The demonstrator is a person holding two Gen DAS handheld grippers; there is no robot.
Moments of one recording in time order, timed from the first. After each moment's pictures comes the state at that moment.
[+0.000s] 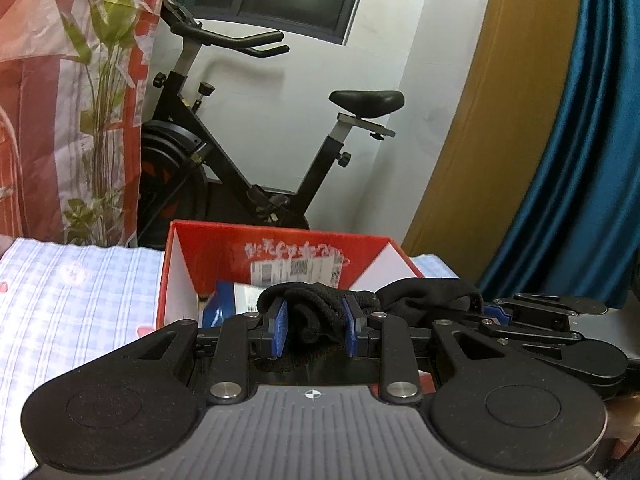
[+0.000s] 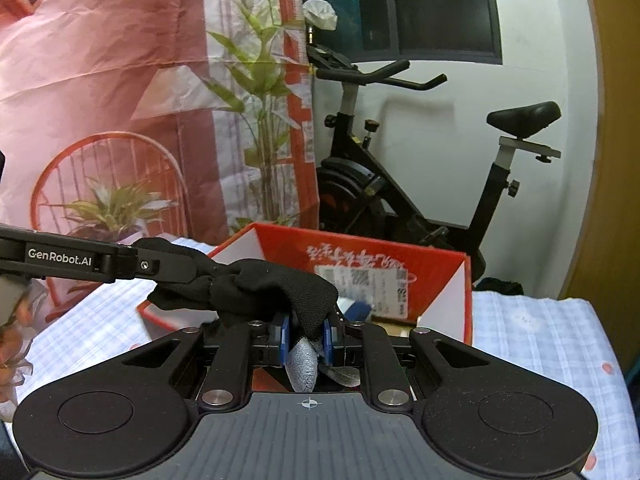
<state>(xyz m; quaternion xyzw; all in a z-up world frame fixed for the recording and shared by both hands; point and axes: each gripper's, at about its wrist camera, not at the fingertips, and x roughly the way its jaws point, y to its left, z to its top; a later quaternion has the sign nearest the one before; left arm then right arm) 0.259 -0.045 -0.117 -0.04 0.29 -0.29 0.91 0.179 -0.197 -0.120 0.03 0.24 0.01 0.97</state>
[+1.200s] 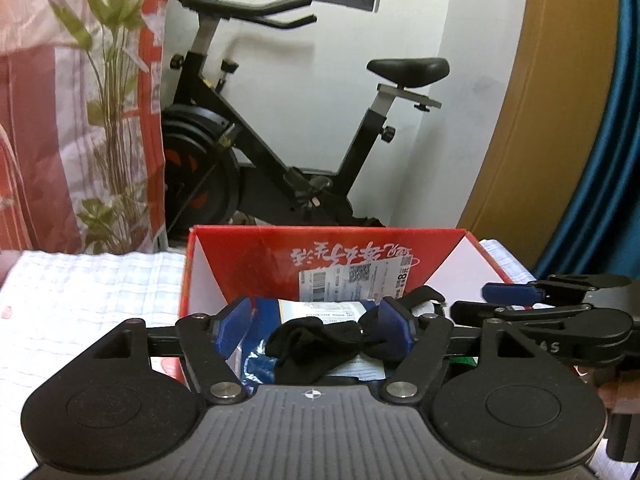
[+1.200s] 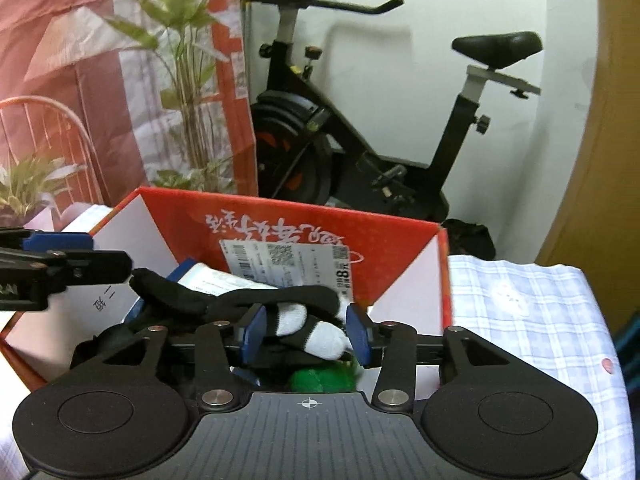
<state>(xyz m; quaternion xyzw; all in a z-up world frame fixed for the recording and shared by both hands) 0.326 -0.066 -0.138 0.01 0.31 -0.24 0.92 0.296 -0.246 -0.165 0.05 0.33 -0.07 0.94</state>
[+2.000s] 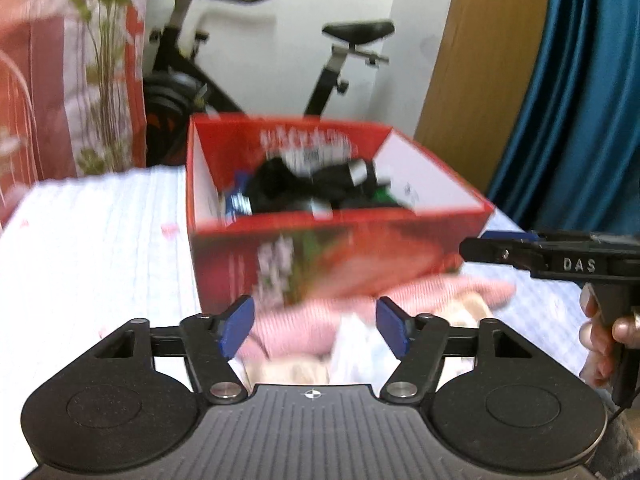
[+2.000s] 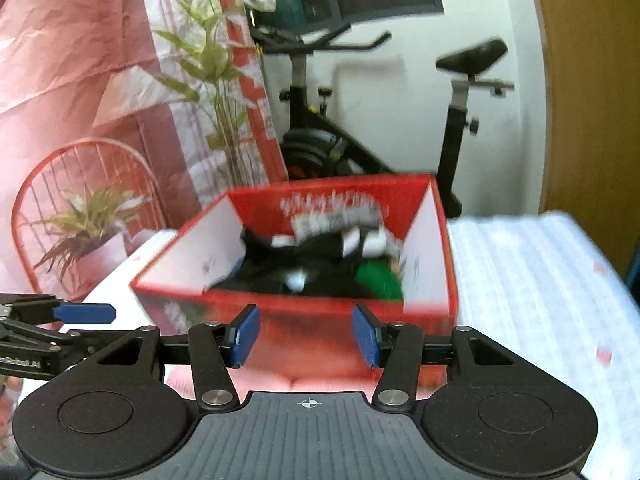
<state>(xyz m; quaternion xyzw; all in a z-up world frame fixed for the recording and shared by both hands) 0.185 -0.020 -0.180 0.02 0.35 -0.30 0.89 0.132 -0.194 -0.162 0.12 0.27 -0.04 0.95</state>
